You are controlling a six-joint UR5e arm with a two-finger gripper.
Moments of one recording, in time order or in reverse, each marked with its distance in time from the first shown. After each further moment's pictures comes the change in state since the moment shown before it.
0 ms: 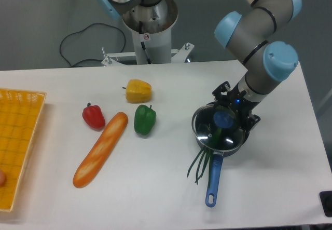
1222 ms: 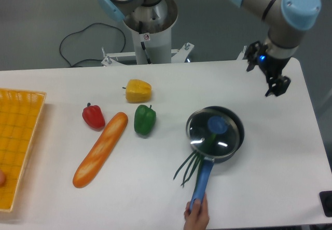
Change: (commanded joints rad) arm 0.187 0.176 -0.031 -0.040 0.147 0.426
